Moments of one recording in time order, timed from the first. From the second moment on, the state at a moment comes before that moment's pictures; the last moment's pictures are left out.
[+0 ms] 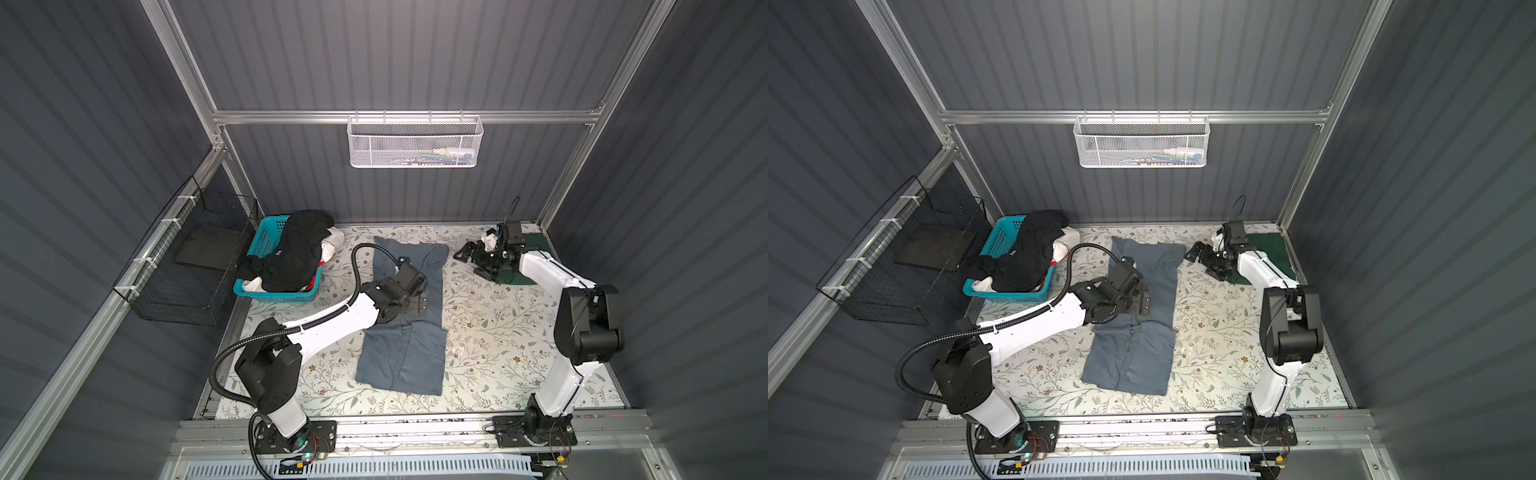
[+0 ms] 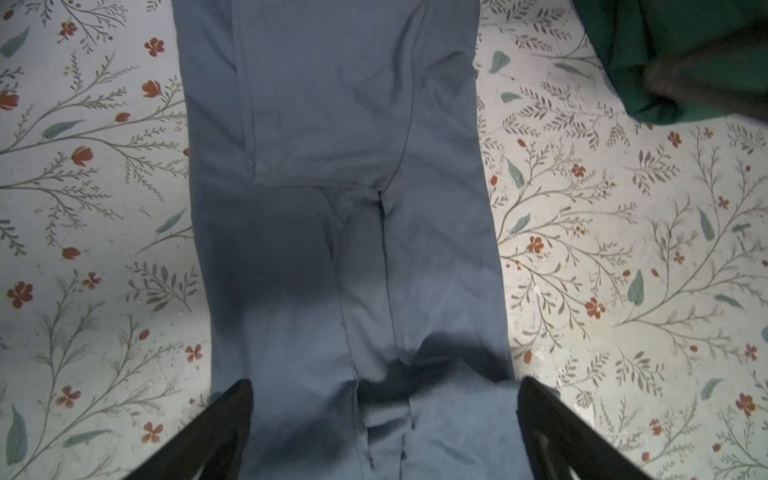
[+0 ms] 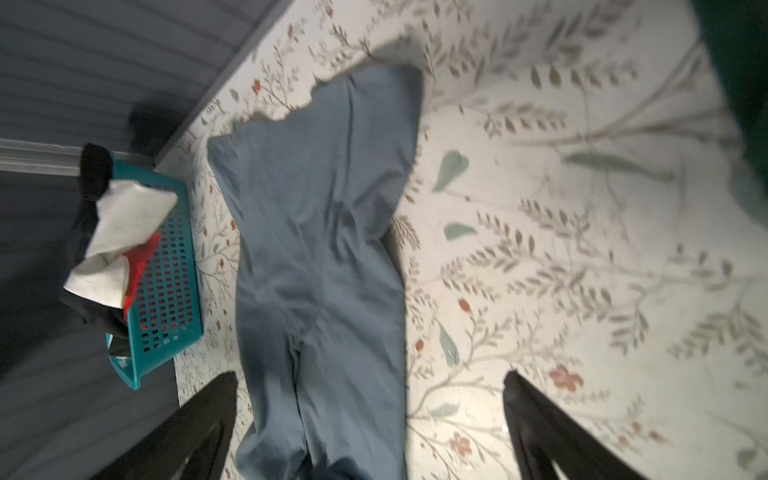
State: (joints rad) left arm -0.85 1.68 1.31 -0.55 -0.25 -0.54; right arm 0.09 1.80 1.28 -0.44 -0.49 0.55
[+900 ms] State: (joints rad) left arm -0.73 2.44 2.10 -0.69 -0.20 -0.34; right arm 0.14 1.22 0.64 -0.43 -0.33 0.62
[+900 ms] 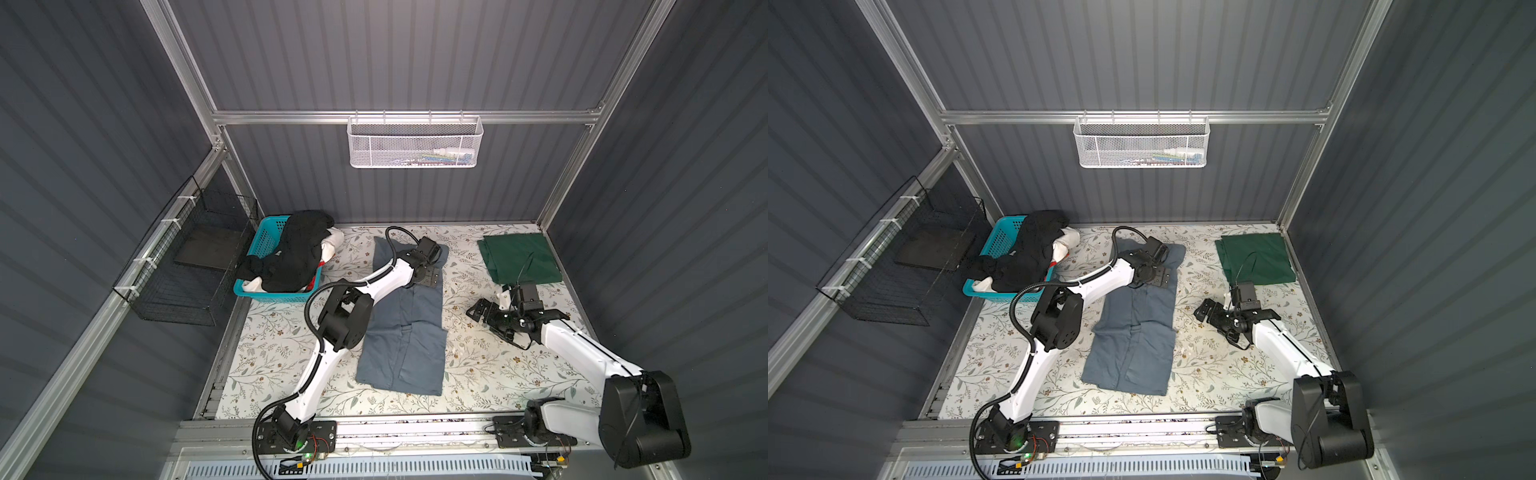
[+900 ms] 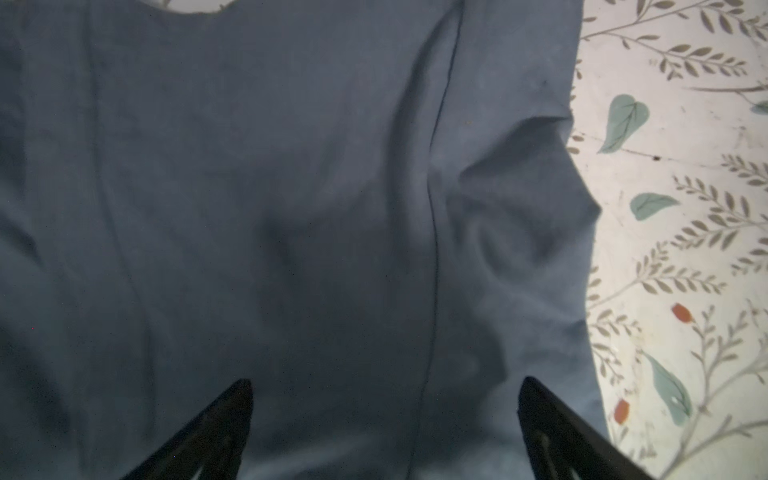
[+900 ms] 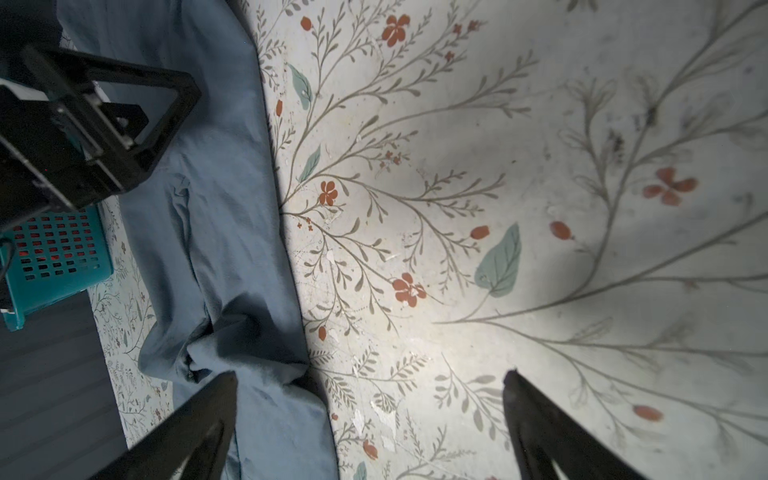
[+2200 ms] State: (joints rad) left arm -0.56 2.67 2.38 -0.50 0.08 0.02; right arm 0.23 1.27 0.62 -0.48 -0.29 0.65
